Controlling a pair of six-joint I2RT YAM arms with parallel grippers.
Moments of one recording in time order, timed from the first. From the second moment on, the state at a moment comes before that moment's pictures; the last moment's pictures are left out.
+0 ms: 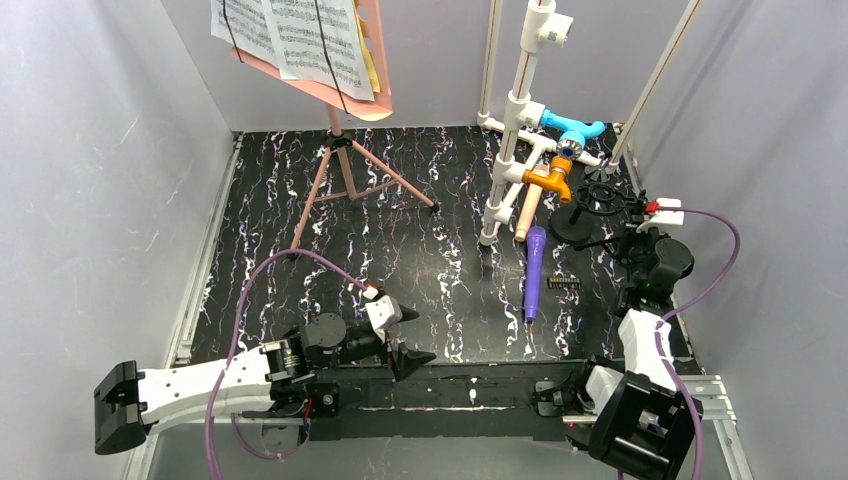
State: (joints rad) left arm -1.21 0.62 0.22 0.26 0.02 -0.16; right arm -0.39 0.91 0.36 0.47 -0.23 -0.11
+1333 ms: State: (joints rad) left arm -1.21 0.59 0.22 0.24 0.02 -0.16; right arm -0.43 1.00 0.28 0.60 -0.35 -0.12
